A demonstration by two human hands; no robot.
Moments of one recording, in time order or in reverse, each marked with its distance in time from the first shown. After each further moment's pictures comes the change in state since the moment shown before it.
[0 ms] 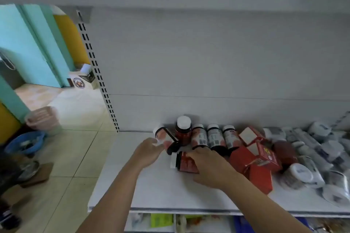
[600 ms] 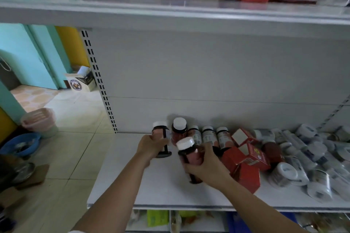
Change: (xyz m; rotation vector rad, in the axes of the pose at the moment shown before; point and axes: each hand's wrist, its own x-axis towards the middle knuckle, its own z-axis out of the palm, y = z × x) left_hand -0.015 0.030 0.008 -0.494 0.120 -0.085; right_hand -0.032 -0.011 -0.007 0.946 0.252 0.323
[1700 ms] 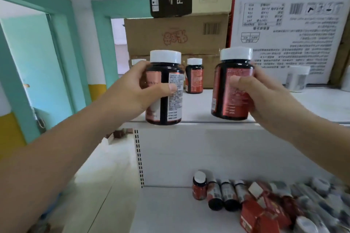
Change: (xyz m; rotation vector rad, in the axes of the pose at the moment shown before) left_hand -0.265 0.283 -0.202 0.160 -0.035 0.960; right_hand -0.134 -0.318 -0.150 0.380 0.121 -0.636
